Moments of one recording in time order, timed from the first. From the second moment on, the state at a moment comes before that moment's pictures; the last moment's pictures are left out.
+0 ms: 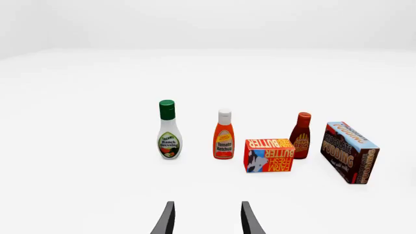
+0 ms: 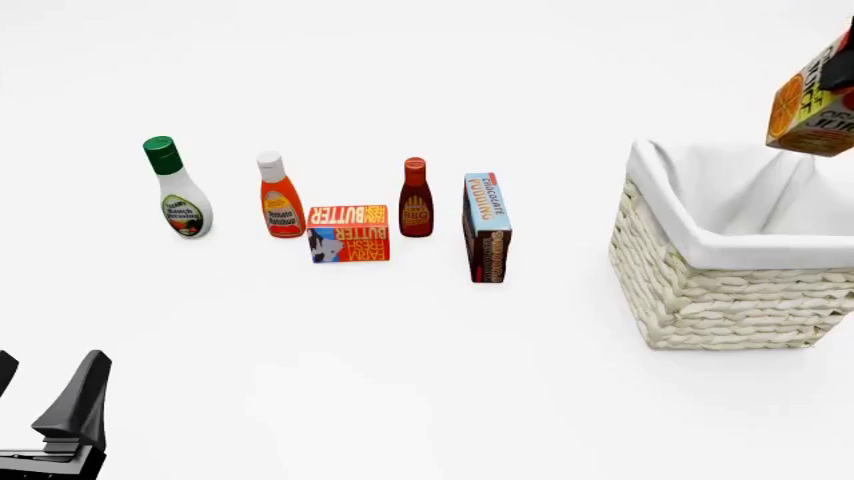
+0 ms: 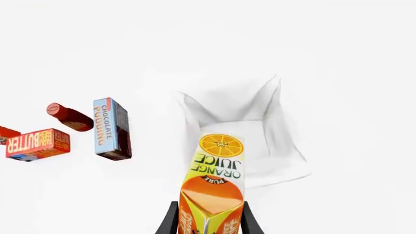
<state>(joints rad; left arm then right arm) 0.00 0.01 -0.01 0.00 0.00 -0.13 1.24 -1.67 1.22 0.06</state>
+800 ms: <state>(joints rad) 0.00 0.01 -0.01 0.00 0.00 -0.17 1.34 -1.66 1.22 0.11</state>
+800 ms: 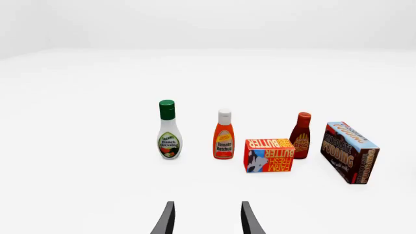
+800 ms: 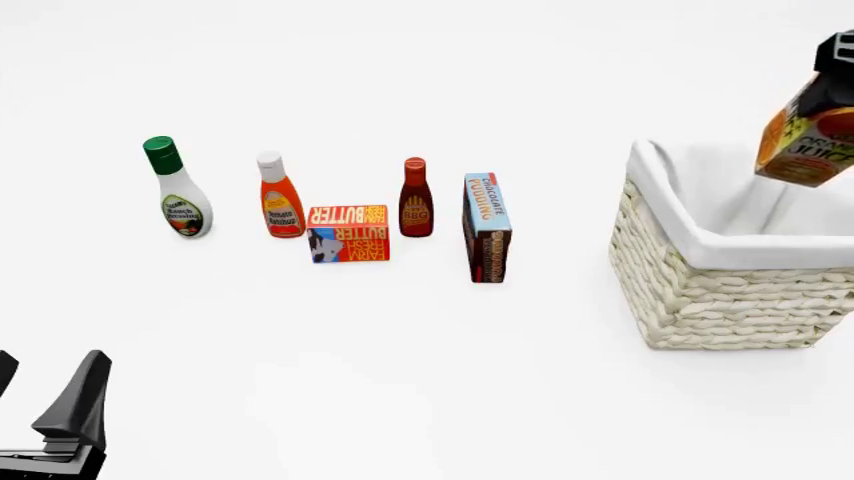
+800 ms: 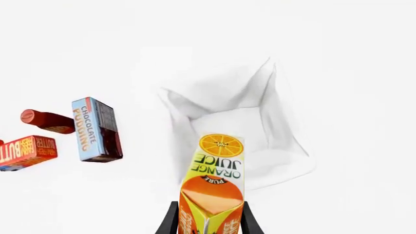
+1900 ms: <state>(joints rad) 0.00 0.01 -0.01 0.00 0.00 -0.19 1.54 -1.71 1.22 0.13</state>
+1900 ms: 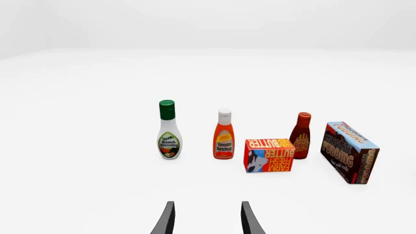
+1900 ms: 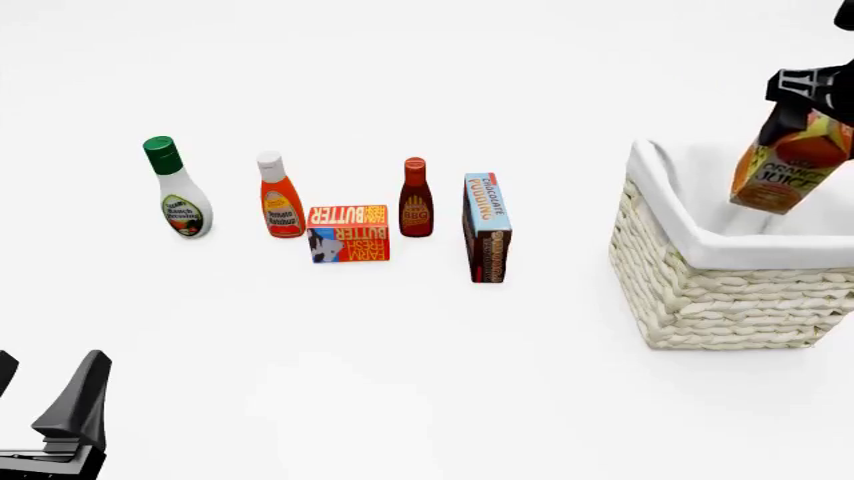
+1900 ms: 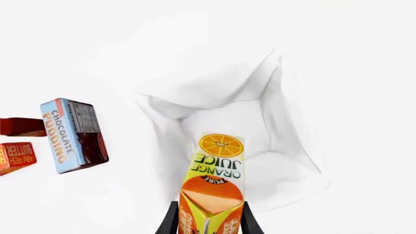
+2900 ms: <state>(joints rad) 0.00 0.01 -0.01 0.00 0.00 -0.23 1.65 -1.73 1.22 0.10</state>
